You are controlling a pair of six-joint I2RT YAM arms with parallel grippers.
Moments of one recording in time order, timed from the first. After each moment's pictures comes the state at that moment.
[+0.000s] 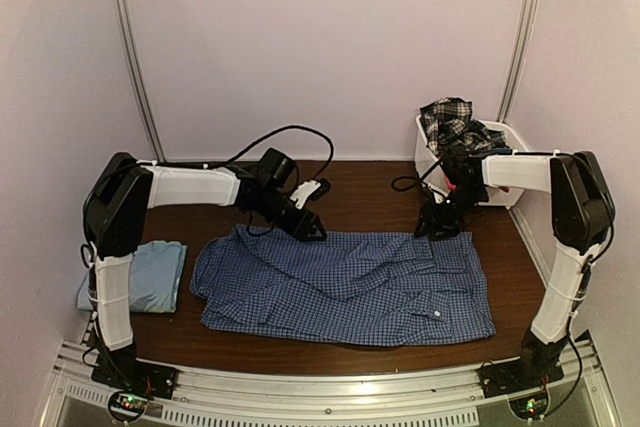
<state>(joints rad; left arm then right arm) -0.68 2.07 1.49 -0.36 0.46 0.00 0.26 1.88 1.32 -0.75 -0.37 0.25</state>
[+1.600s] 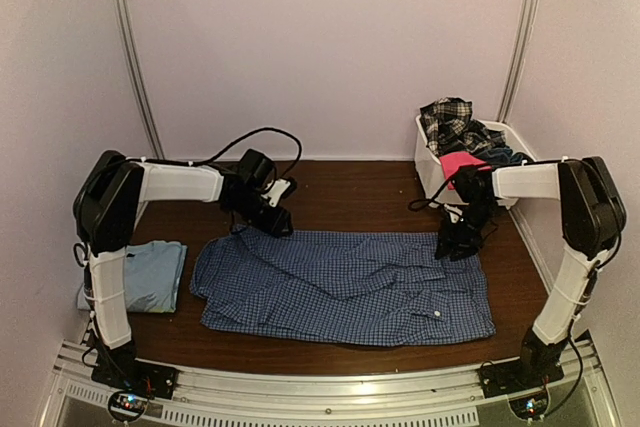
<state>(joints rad) -0.58 2.04 1.42 -0.40 0.20 -0.02 0.21 1.80 1.16 -0.80 -0.25 0.26</state>
